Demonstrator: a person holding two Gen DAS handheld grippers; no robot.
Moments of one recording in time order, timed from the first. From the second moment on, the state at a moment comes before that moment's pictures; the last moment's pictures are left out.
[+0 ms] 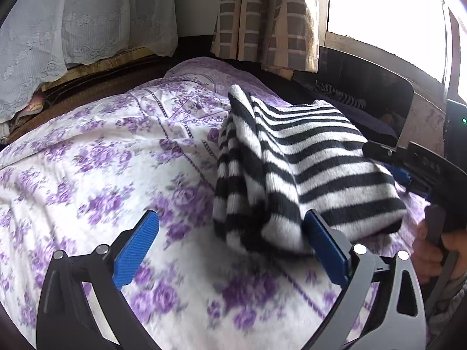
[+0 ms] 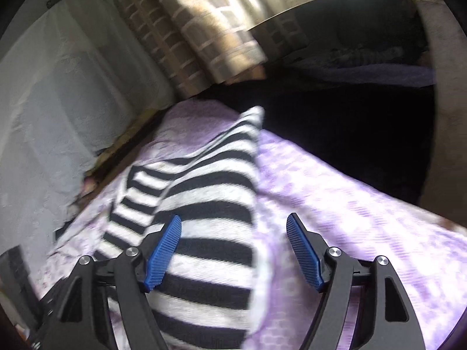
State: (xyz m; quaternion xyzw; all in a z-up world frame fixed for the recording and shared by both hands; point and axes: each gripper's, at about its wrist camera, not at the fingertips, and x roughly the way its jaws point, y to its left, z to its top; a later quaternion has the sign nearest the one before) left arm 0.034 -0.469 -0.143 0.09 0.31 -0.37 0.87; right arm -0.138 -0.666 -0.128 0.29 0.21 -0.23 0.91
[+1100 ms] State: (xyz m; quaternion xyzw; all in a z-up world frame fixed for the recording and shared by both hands) left arm -0.094 -0.336 -0.091 0.08 0.23 -0.39 0.89; right arm -0.261 -0.440 -0.071 0.17 0.21 -0.33 0.91
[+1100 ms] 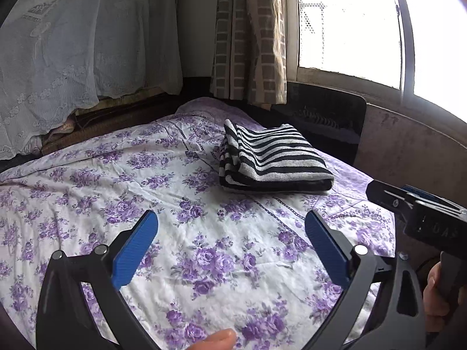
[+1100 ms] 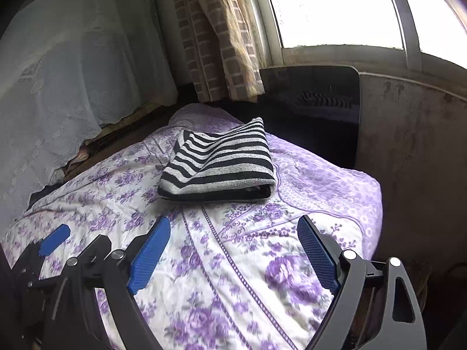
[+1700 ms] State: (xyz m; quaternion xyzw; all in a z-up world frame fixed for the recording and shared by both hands) left arm -0.150 -0.287 -0.065 0.09 0.20 -0.38 0.90; right arm -0.295 -0.388 -0.047 0.11 0.18 -0.30 0.93
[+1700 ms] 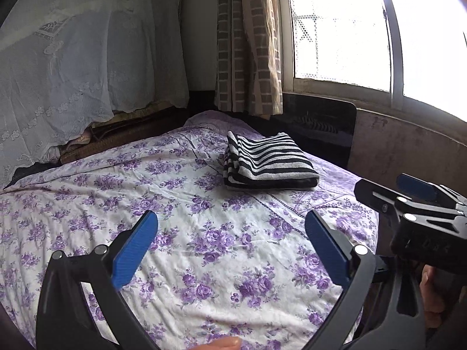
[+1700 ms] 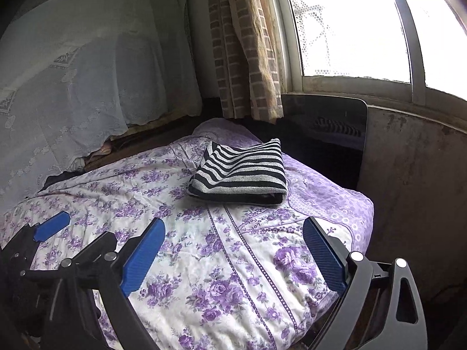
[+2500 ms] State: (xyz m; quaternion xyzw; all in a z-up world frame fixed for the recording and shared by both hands) left arm -0.163 -0.284 -0.061 0.10 0.20 -0.38 0.90; right arm -0.307 -0.383 -0.043 0.11 0.18 -0.29 0.93
